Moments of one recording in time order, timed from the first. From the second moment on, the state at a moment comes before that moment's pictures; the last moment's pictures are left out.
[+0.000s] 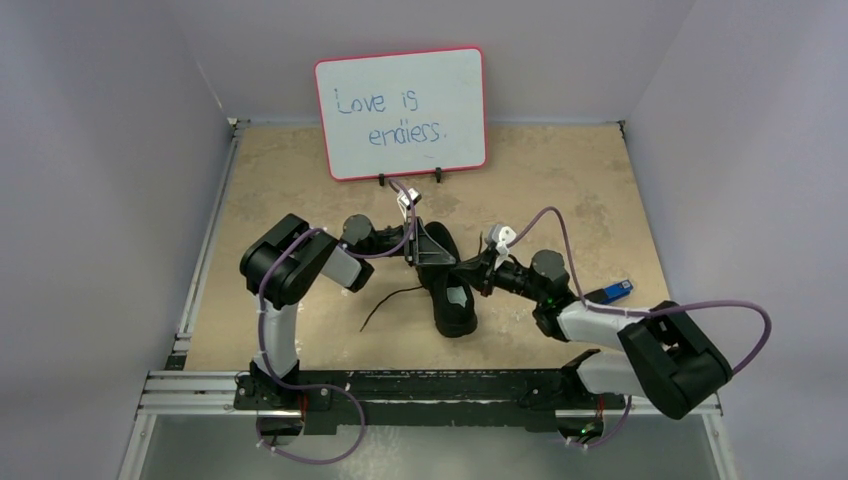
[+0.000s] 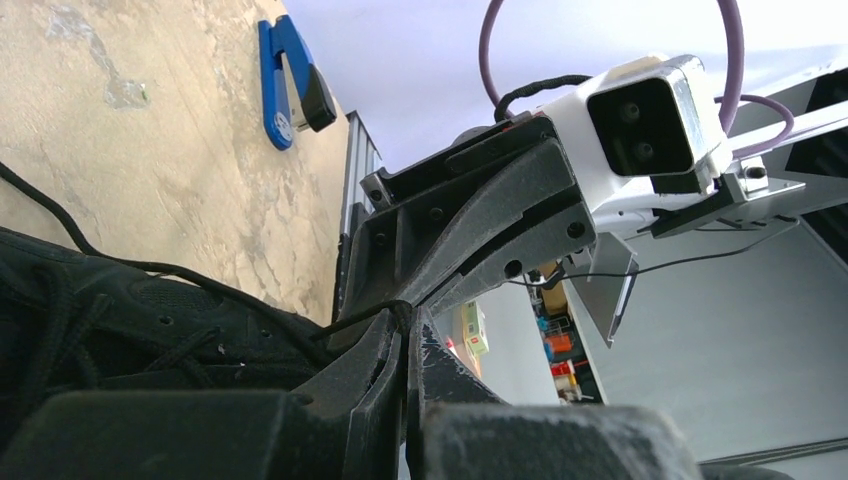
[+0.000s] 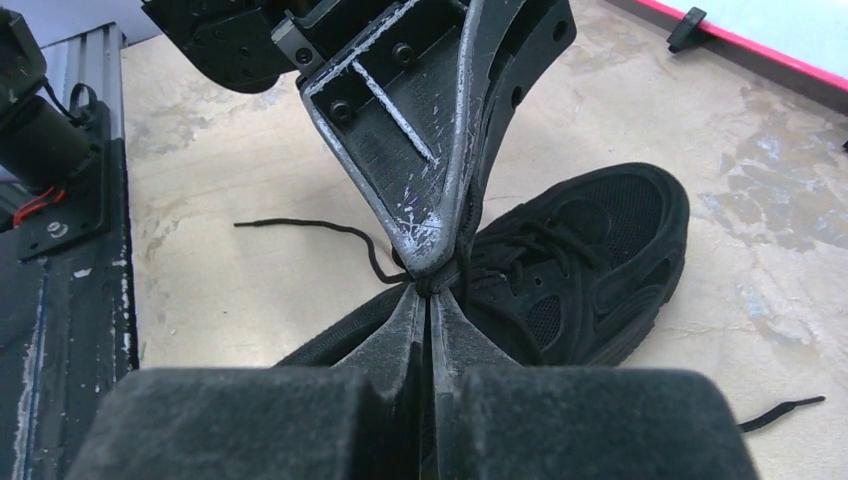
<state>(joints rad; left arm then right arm) -0.56 2.00 0.72 1.49 0.99 -1.39 0.54 1.27 0.24 0.97 -0.59 0.10</state>
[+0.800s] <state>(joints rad) -0.56 2.00 0.71 1.49 0.99 -1.39 0.54 1.06 0.24 0.61 -0.61 -0.05</state>
